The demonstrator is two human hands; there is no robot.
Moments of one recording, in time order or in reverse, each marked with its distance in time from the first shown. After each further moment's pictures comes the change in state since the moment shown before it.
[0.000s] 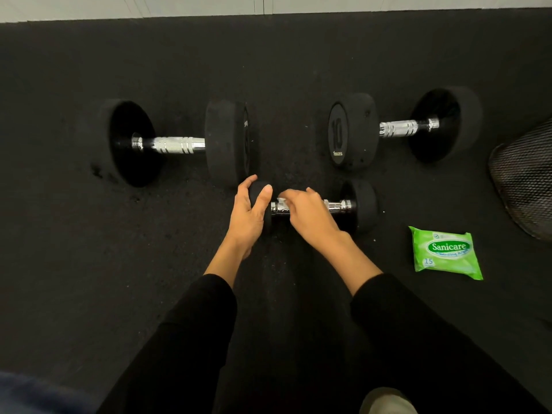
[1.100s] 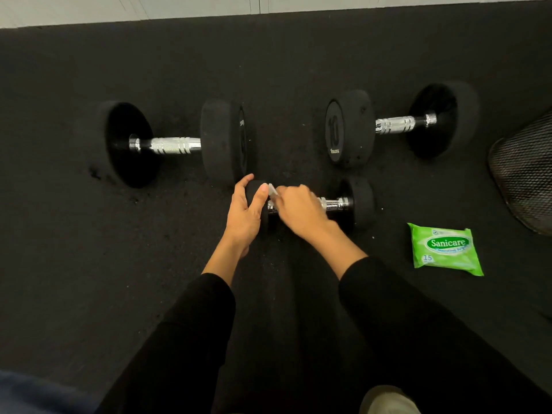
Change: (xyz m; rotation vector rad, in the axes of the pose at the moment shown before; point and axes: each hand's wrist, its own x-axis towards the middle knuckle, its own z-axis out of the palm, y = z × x) left_hand -0.004 0.005 0.002 -0.006 0.026 -0.004; right_hand 0.009 -0.018 -0.009 -0.171 -0.052 0.016
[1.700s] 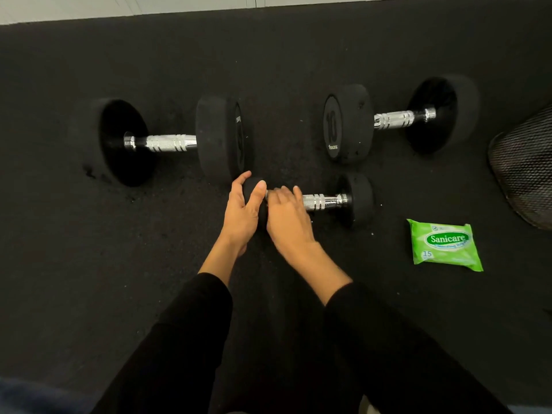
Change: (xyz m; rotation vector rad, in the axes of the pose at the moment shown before) left_hand -0.001 0.002 0.001 0.033 0.019 0.030; right_hand -0.020 -0.016 0.035 -0.065 0.160 0.001
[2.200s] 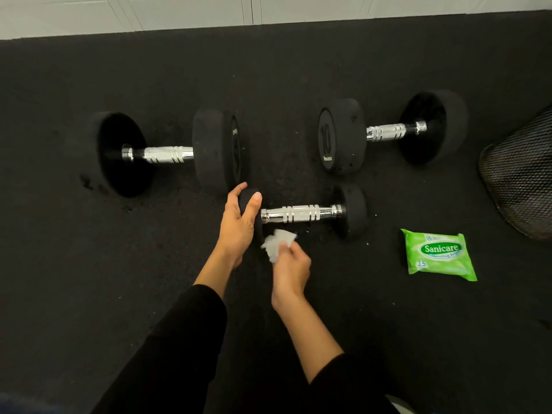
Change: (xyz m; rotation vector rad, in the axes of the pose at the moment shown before) left_hand 0.001 -0.004 0.000 0.005 0.007 0.001; right_hand -0.055 -0.028 0.003 1.306 0.168 1.077
